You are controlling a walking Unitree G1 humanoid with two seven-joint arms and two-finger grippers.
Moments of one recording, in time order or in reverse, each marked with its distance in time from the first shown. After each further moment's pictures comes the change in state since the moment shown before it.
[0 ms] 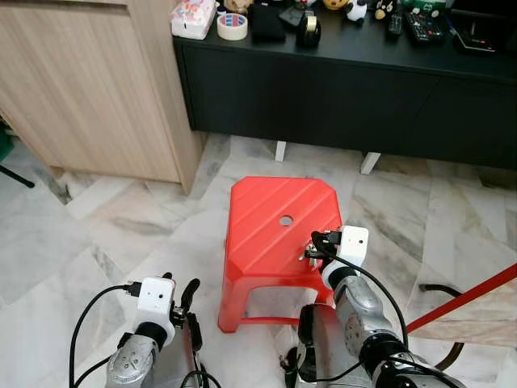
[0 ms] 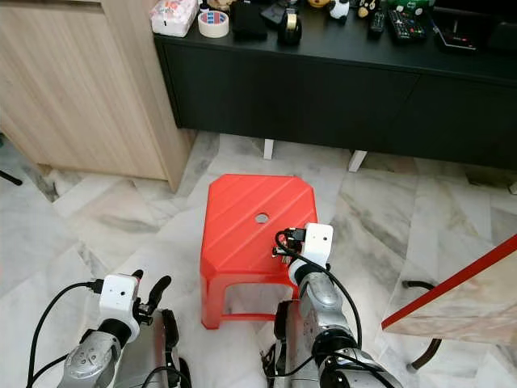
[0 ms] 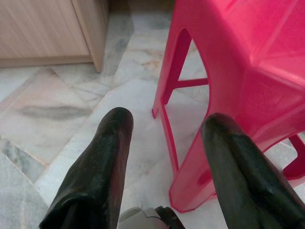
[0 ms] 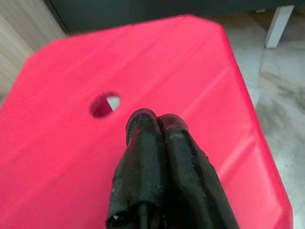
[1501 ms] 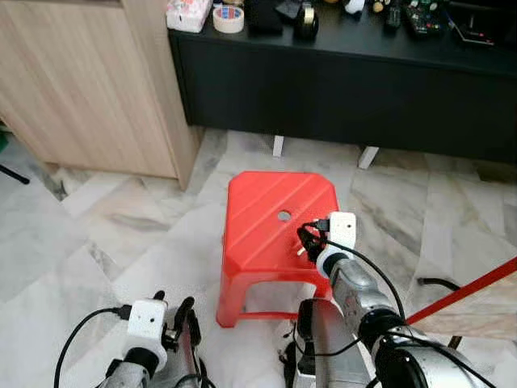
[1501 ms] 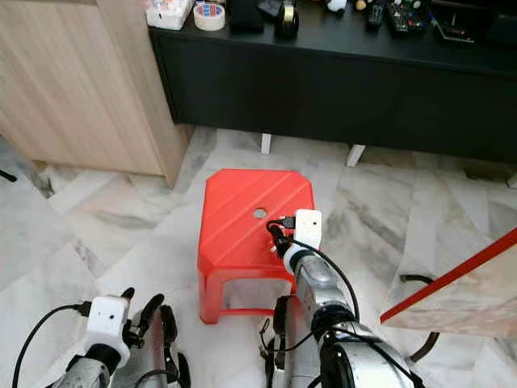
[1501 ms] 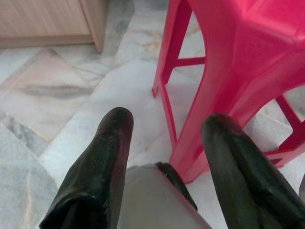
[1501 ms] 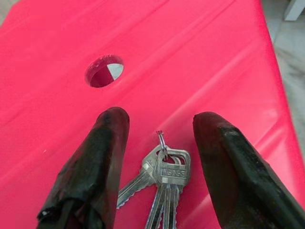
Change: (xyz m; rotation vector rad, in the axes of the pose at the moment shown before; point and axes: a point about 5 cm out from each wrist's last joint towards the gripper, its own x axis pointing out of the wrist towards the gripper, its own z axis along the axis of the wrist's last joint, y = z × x) left arm -0.037 -0.002 -0.009 0.001 0.035 0.014; right arm 0.013 0.006 0.010 -0.077 0.141 0.012
